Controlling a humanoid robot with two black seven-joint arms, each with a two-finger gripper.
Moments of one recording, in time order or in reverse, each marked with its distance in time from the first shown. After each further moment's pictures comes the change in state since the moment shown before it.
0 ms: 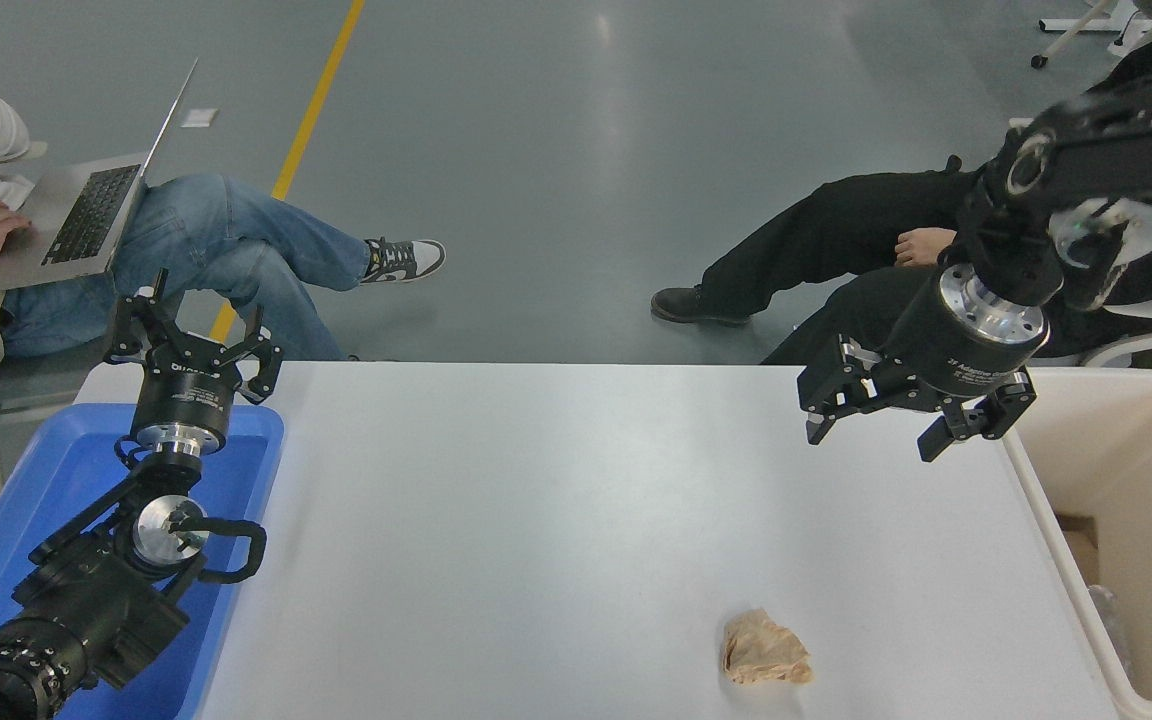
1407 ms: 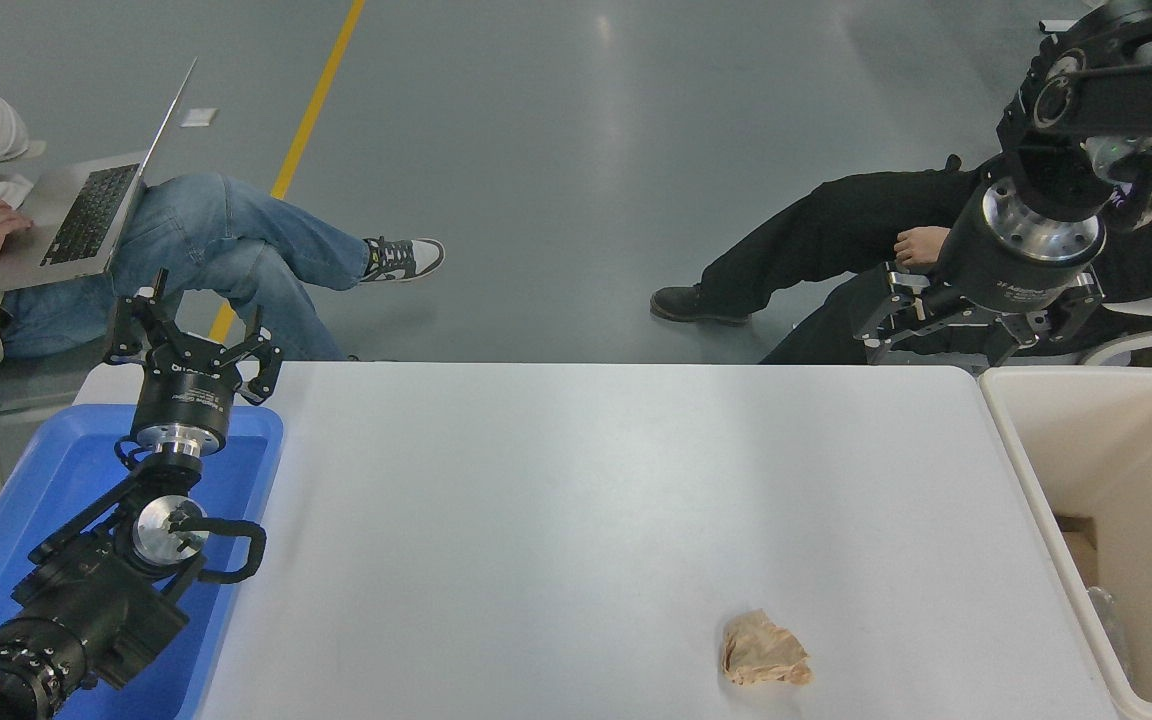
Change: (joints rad) left arm -0.001 0.000 0.000 0.000 0.001 0.000 0.001; right arm 0.197 0.025 -0.131 -0.095 -0.084 0.000 -0.005
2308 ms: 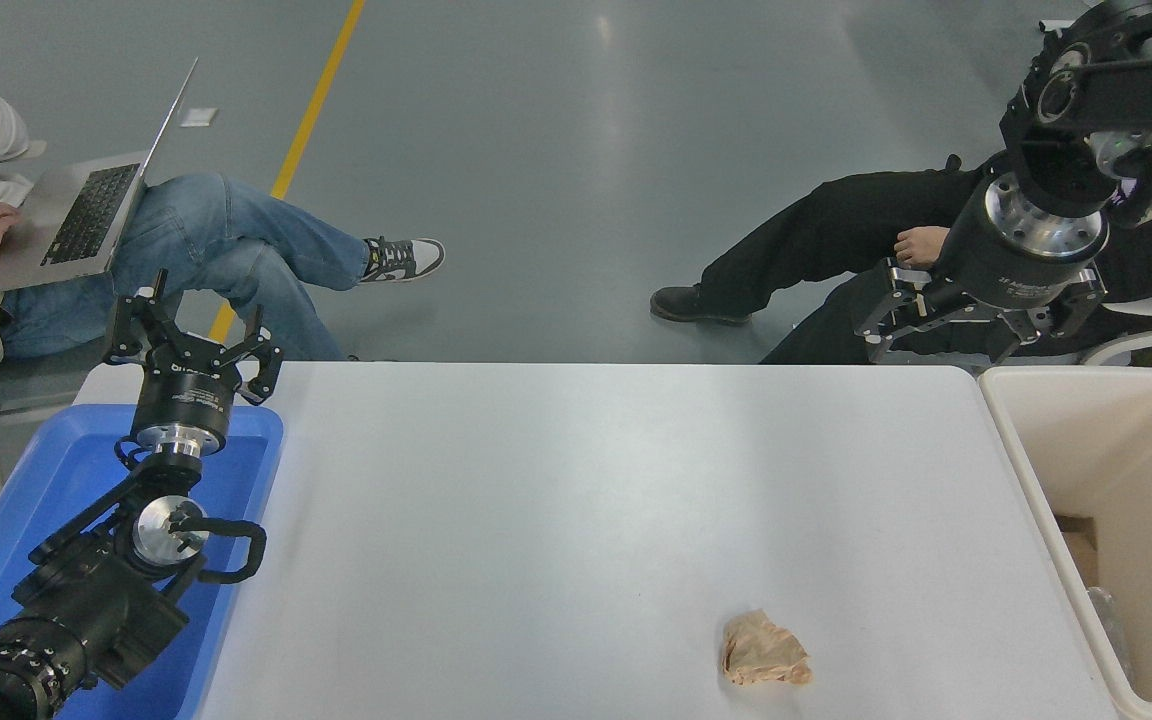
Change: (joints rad) left arm 0.000 0.000 0.000 0.000 0.001 0.000 0.000; right arm 0.002 -0.001 -0.001 0.002 0.000 0.000 0.000
